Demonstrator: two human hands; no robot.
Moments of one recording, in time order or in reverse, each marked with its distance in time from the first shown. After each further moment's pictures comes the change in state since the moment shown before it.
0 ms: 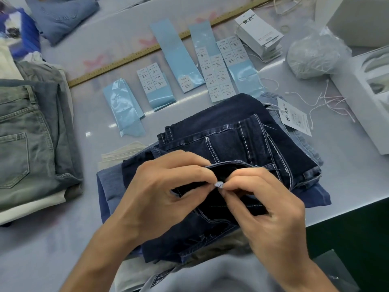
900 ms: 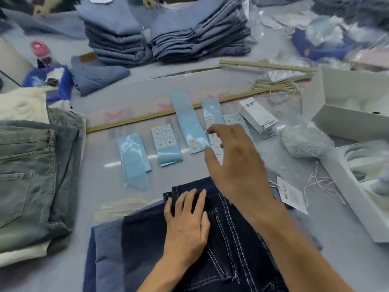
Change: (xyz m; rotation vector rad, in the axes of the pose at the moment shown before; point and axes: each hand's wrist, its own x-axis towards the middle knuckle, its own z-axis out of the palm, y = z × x) left_hand 0.013 -0.103 0.105 0.499 0.082 -0.511; right_hand 0.187 -0.001 0.053 -0.549 -0.098 -0.095
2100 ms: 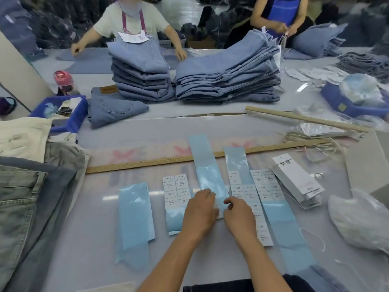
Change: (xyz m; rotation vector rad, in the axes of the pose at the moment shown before) left_hand 0.268 -0.085 0.060 -0.135 -0.064 -0.023; right_hand 0.109 0.127 0.217 0.054 -0.348 0.544
